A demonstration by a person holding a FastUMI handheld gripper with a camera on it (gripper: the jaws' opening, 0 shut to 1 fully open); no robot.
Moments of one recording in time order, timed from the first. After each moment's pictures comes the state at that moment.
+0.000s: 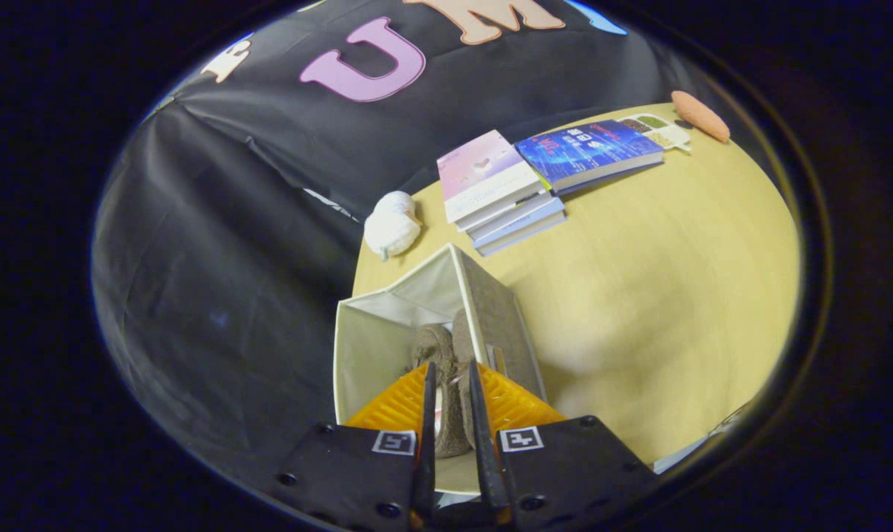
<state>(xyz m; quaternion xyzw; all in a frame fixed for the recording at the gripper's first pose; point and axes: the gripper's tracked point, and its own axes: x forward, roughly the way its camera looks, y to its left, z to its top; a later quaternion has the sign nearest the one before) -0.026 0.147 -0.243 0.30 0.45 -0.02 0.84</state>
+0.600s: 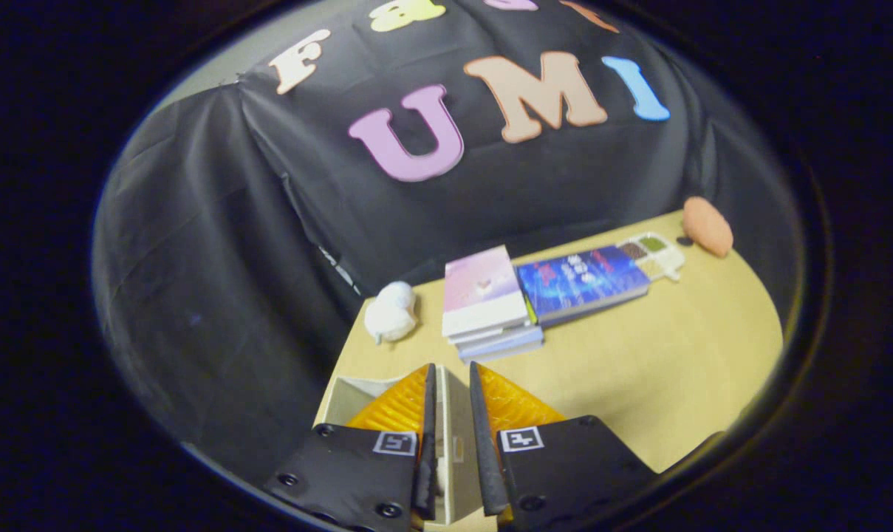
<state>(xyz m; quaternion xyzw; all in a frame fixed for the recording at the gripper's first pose) 0.036 0.070 -0.146 0.18 0.28 -0.05 0.94</state>
